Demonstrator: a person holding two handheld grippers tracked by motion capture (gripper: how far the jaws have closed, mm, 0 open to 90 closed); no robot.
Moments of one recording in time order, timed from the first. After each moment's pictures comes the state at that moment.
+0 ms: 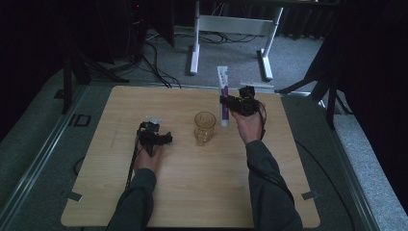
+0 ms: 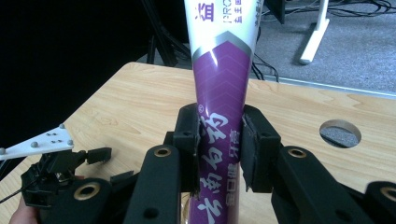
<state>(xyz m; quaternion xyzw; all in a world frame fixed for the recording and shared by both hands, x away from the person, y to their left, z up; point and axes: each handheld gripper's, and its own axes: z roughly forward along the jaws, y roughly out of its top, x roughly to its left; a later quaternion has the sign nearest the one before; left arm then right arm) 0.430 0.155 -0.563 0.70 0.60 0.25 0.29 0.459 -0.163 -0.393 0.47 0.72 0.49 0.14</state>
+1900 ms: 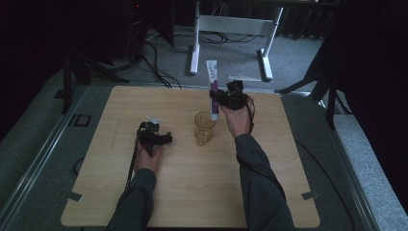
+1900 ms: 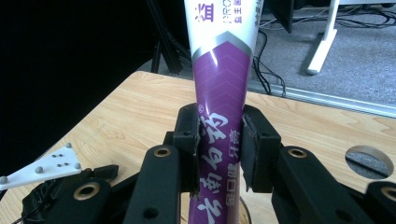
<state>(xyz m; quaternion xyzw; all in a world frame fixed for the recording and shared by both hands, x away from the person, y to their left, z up) 0.431 0.155 -0.563 0.70 0.60 0.25 0.29 0.474 -0.129 -0.389 0.46 0.72 0.50 0.14</state>
